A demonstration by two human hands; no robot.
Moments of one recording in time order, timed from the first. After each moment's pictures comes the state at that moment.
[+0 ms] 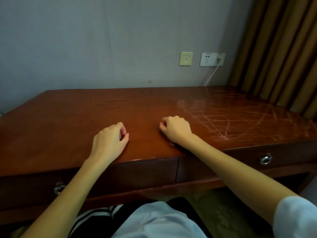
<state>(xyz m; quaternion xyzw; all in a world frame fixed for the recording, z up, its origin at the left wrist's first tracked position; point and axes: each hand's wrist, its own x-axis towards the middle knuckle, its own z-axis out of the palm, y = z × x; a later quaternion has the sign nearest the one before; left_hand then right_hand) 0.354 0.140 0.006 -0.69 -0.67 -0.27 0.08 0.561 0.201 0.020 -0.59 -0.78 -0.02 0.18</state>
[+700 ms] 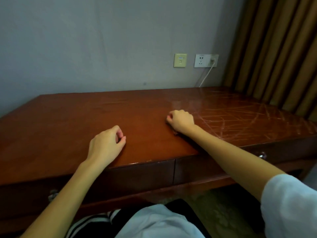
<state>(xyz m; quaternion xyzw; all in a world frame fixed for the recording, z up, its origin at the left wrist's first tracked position) 0.353 0.148 0.005 -0.69 -0.67 -0.26 0.04 0.593 0.253 0.023 -0.66 -0.73 -0.04 0.16</state>
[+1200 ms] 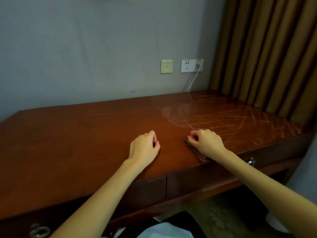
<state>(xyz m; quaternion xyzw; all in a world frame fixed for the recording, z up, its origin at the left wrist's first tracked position) 0.467 0.194 0.012 -0.79 -0.56 -0.26 0.01 0.688 0.187 0.018 -0.68 -0.71 -0.02 0.19</state>
